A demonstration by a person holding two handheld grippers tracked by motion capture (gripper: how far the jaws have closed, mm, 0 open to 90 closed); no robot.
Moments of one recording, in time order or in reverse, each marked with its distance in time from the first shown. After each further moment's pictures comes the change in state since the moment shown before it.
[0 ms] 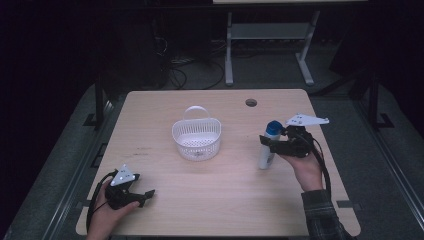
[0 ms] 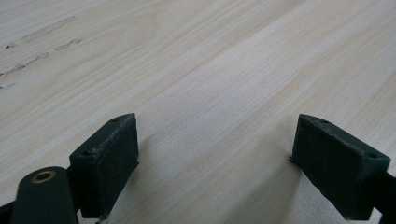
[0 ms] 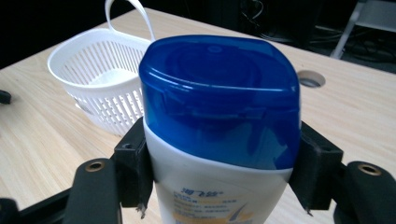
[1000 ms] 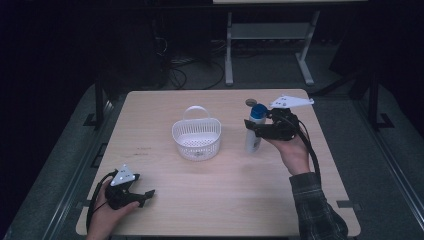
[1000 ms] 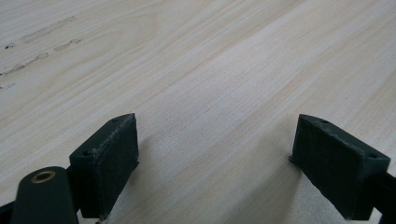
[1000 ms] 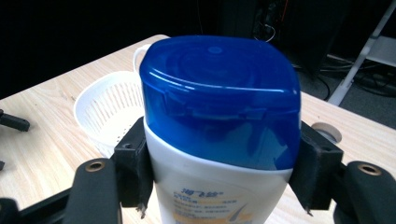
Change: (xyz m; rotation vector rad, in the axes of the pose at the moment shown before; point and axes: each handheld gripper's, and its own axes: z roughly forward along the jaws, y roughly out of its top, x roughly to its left) left arm 0.000 0.000 0.000 0.003 -0.001 0.004; right arm 0.023 0.054 0.016 -0.048 0.035 -0.076
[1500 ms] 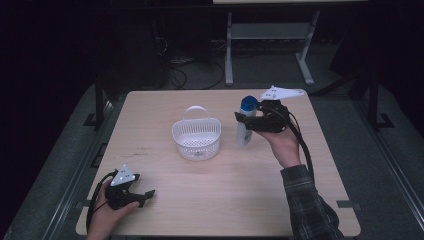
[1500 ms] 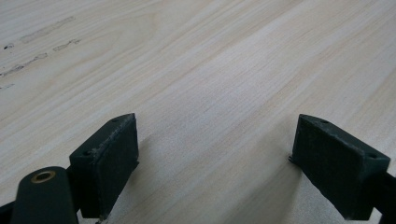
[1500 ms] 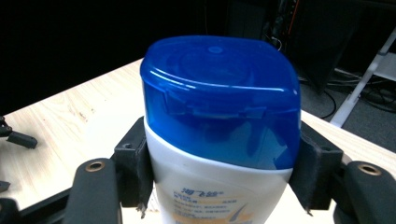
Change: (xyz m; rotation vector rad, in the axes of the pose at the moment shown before) left arm 0.000 0.000 0.000 -0.002 -0.003 -0.001; right arm 0.011 0.024 0.014 -0.033 0.024 -0.027
